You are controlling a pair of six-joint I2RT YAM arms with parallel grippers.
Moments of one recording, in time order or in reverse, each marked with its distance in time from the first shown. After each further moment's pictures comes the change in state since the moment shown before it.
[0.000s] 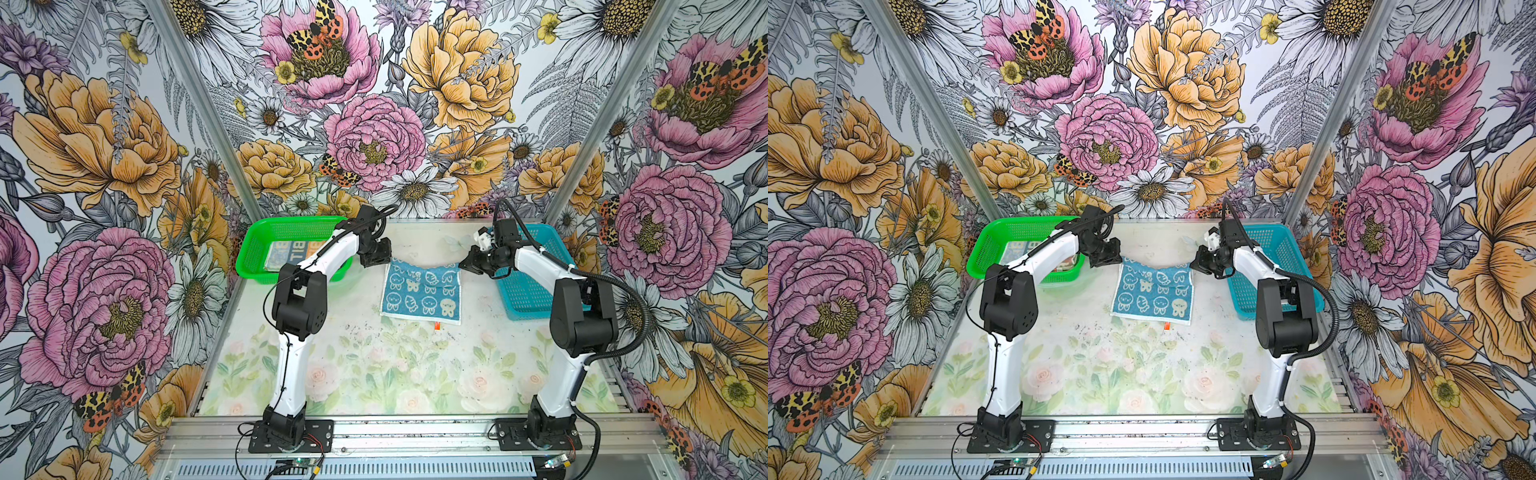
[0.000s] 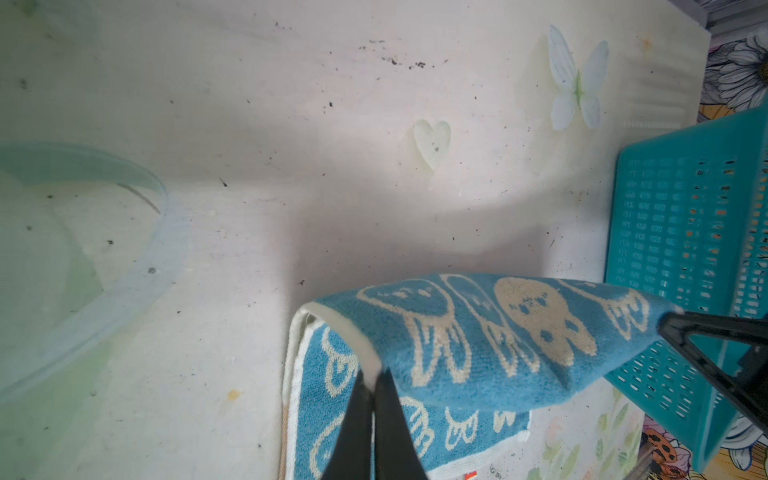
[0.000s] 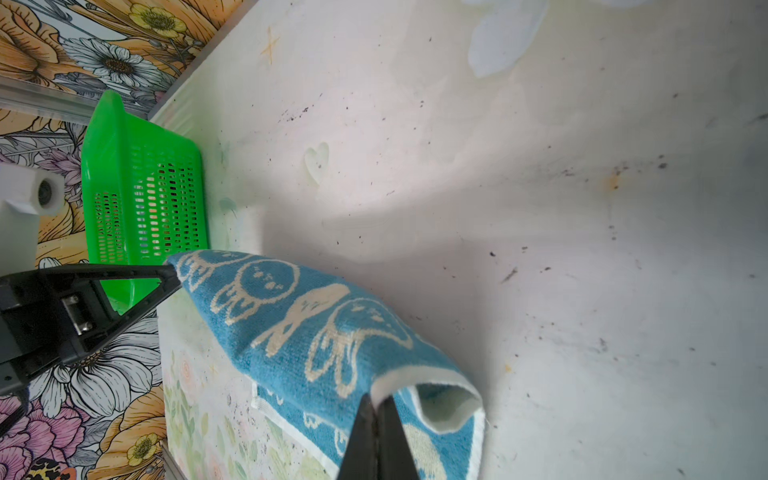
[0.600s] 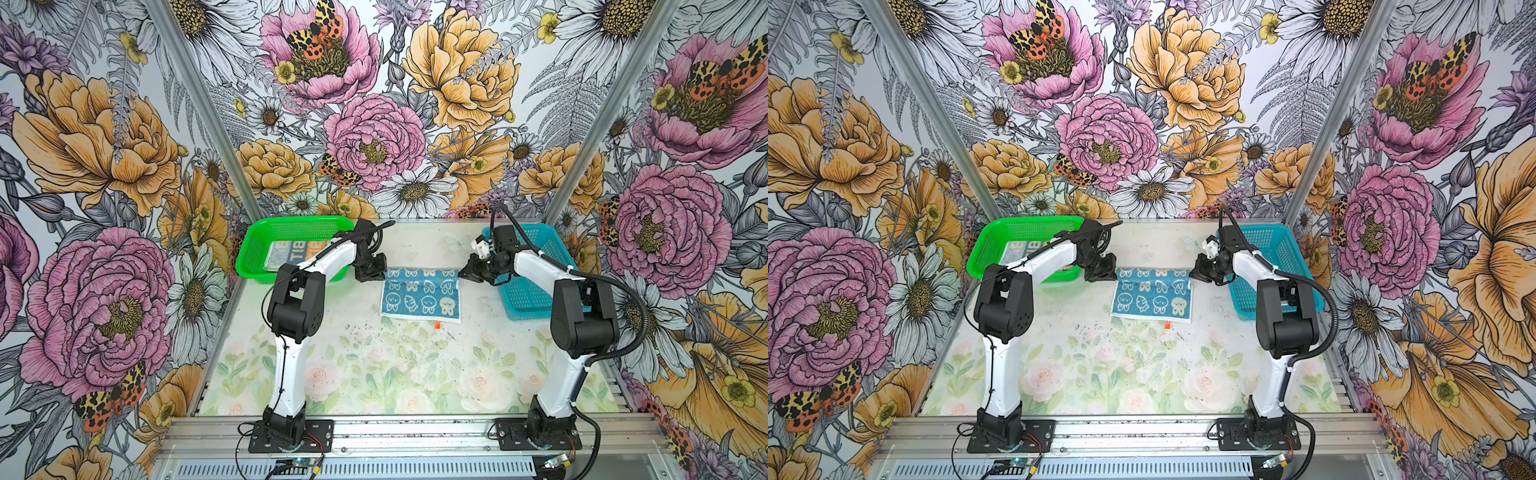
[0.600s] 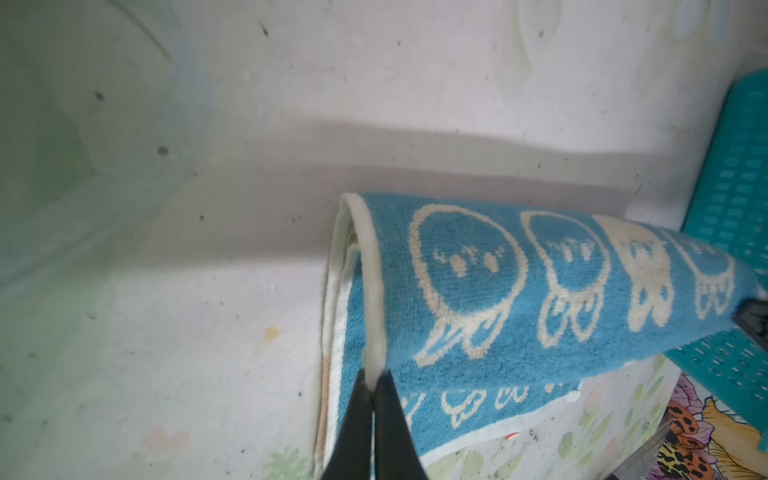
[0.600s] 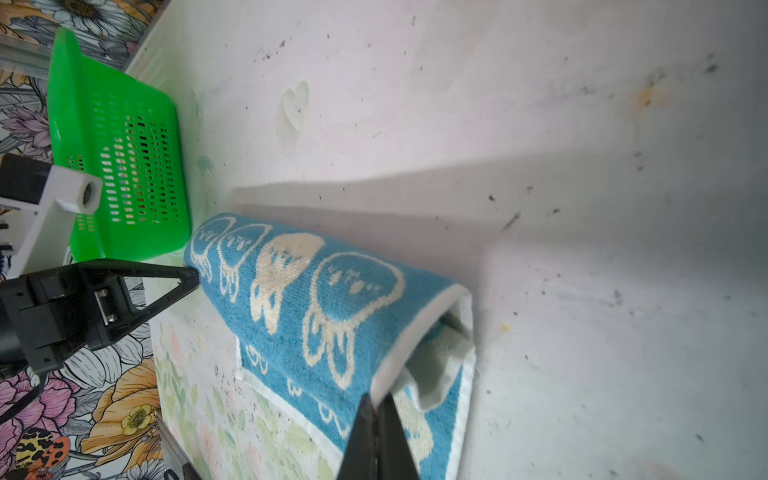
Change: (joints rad) left arm -0.014 -0.071 -0.226 -0.006 0.015 0.023; right arm 0.007 -0.046 -0.111 -0.028 -0.013 -0.048
